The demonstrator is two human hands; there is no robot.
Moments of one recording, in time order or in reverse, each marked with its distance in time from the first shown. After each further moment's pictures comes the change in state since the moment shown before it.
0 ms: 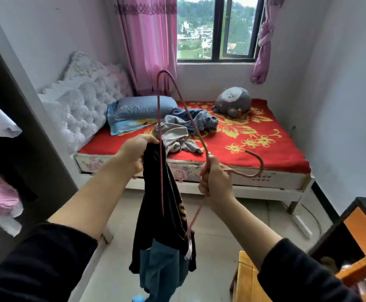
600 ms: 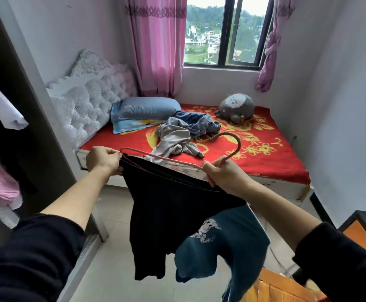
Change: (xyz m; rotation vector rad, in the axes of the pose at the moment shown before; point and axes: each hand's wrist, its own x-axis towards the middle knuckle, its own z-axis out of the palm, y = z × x) left_hand 0.033 -0.041 -0.091 0.390 0.599 0.185; right_hand 0.011 -0.049 -0.013 -1.084 -0.371 -0.274
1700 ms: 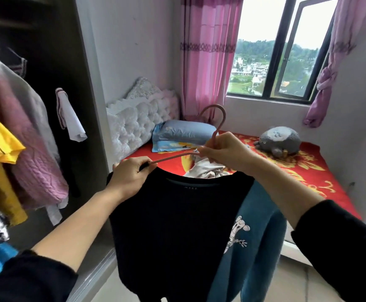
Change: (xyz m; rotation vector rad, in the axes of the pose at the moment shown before) left_hand -0.024 0.024 -0.056 0.343 -0.072 0.627; right_hand 0.103 -0.097 -0.016 0.060 -0.168 -0.388
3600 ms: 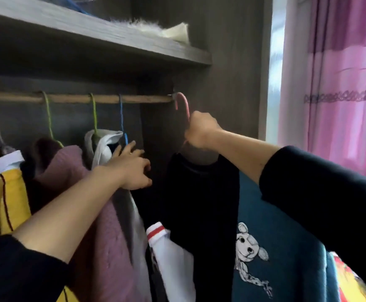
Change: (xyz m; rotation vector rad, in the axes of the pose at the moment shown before) left_hand 0.394 -0.426 -0.336 1.001 -0.149 -0.361; right_hand 0.672 -0.230 0.313 -0.294 0.068 -0.275
